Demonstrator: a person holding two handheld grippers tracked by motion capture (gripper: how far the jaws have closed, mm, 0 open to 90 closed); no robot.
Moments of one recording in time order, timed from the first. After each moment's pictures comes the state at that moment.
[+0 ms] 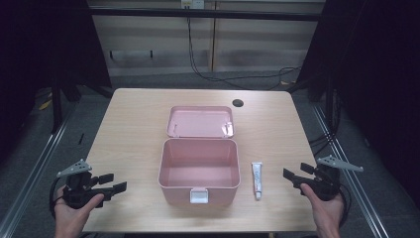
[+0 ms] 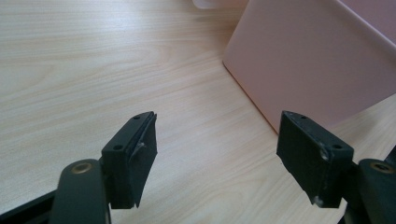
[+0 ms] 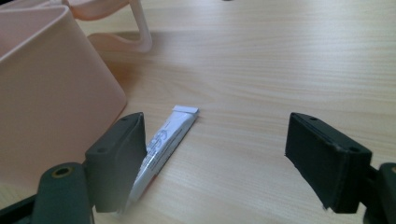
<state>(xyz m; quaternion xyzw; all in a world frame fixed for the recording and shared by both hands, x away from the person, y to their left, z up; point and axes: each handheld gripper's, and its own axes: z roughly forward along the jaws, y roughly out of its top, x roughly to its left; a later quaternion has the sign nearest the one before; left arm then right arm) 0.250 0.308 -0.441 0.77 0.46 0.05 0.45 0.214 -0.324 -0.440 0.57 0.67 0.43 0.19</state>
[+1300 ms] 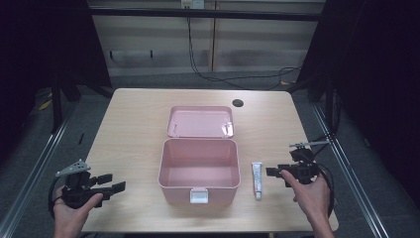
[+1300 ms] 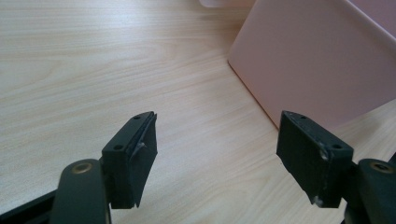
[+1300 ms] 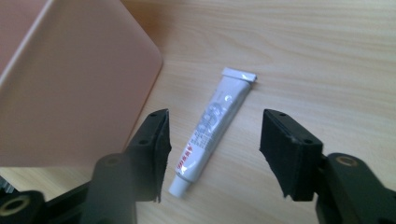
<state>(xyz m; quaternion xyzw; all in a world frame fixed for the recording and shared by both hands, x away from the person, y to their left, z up) 0.251 0.311 -0.442 0.76 0.46 0.05 0.44 0.259 -0.276 -0.414 0.60 0.73 0.32 0.05</state>
